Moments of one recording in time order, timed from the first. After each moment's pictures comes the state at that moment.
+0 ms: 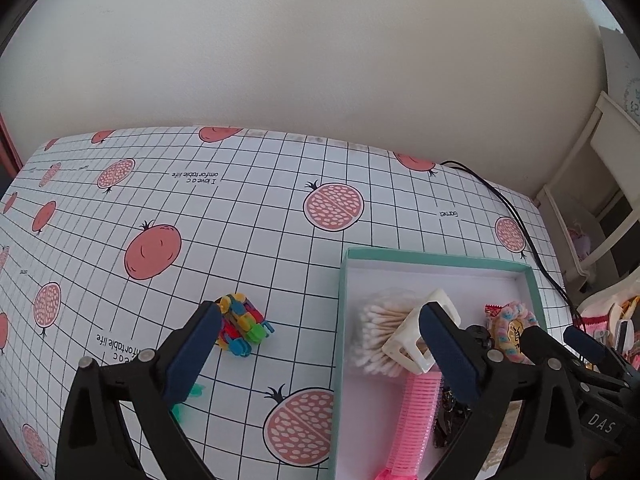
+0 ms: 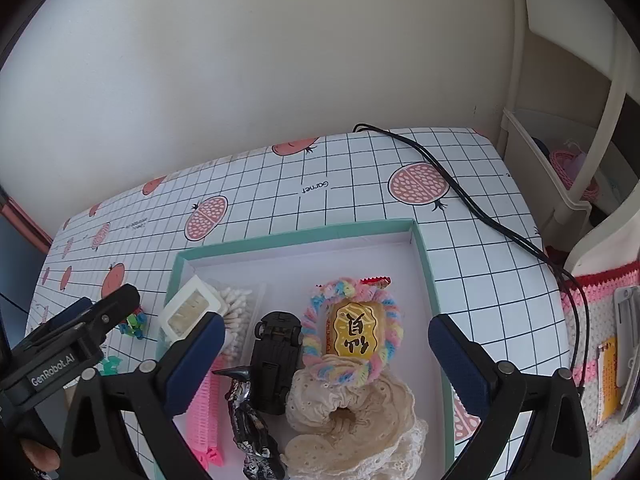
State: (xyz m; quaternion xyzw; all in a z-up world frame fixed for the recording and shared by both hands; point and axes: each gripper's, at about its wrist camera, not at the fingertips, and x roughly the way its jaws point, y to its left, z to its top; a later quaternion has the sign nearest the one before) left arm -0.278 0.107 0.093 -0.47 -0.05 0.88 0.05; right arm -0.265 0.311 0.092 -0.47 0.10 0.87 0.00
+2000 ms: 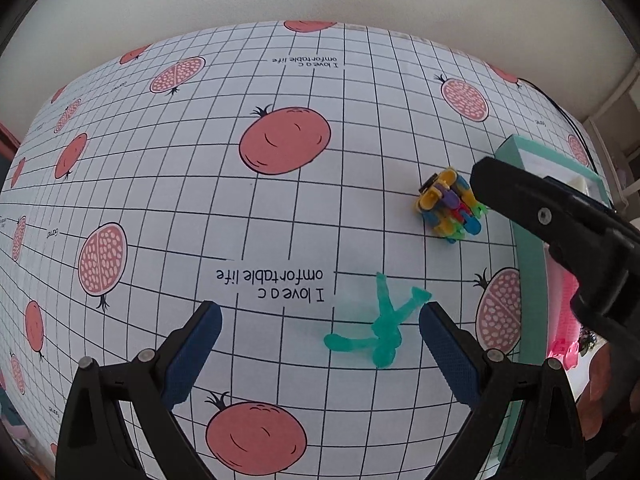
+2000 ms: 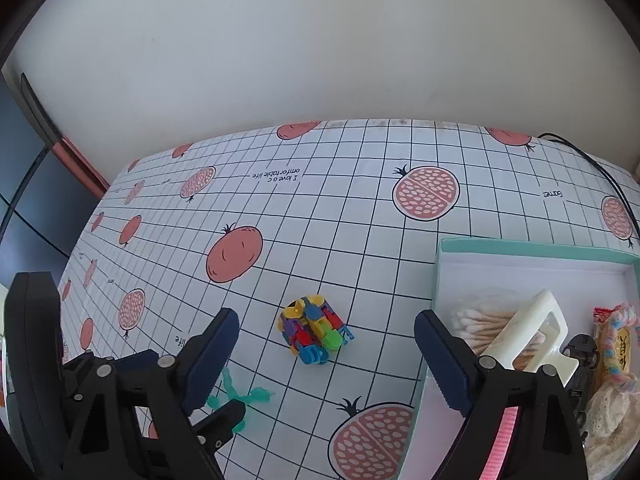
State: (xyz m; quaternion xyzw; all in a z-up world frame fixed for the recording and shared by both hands) left arm -0.266 -0.021 0.040 -0.60 0.01 0.79 0.05; right arm -0.303 0.113 0.069 -0.49 0.07 0.86 -0.14
